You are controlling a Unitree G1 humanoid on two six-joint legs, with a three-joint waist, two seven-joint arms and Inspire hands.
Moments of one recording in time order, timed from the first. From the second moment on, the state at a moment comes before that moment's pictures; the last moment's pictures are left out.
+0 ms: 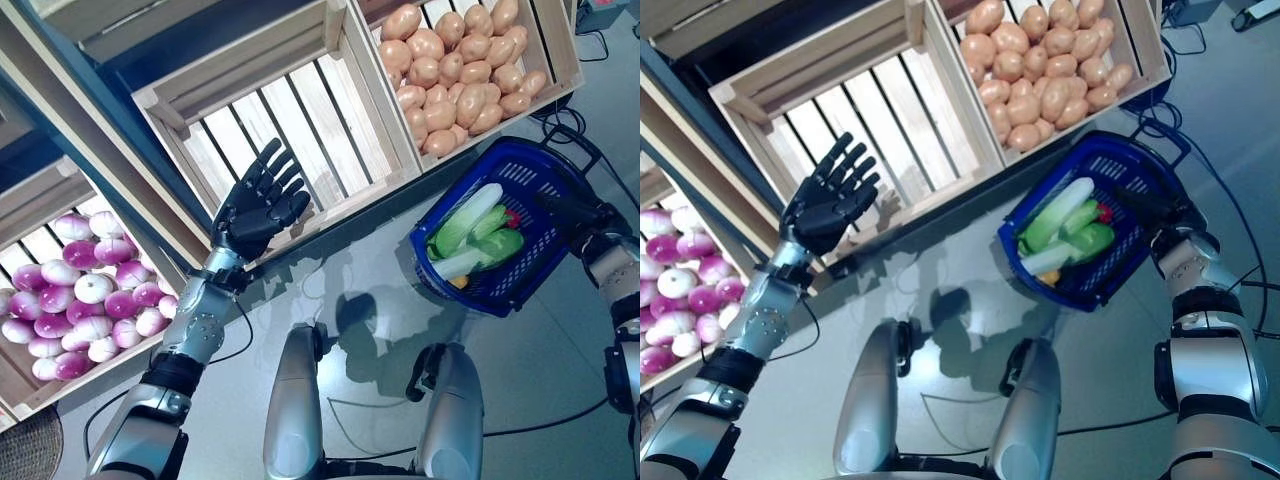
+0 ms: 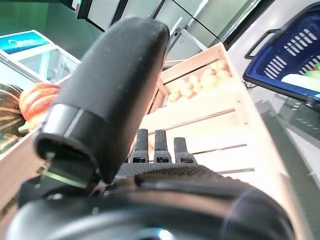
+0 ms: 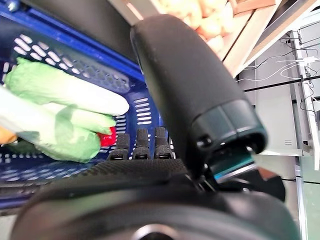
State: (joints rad) left arm -0.46 0.53 -0.22 0.44 -1.15 -0.22 -0.38; right arm -0.89 -0.78 0.07 1.17 0.96 0.14 -0.02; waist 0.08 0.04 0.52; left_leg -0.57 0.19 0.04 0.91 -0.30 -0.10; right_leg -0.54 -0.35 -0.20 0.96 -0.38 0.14
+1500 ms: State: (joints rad) left arm 0.11 0.25 -0.27 0.56 -0.63 -0.17 -0.03; right arm 0.11 -0.14 0.42 0.42 0.91 -0.18 0.23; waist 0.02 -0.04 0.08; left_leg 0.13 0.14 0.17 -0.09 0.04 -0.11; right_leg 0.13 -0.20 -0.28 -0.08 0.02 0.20
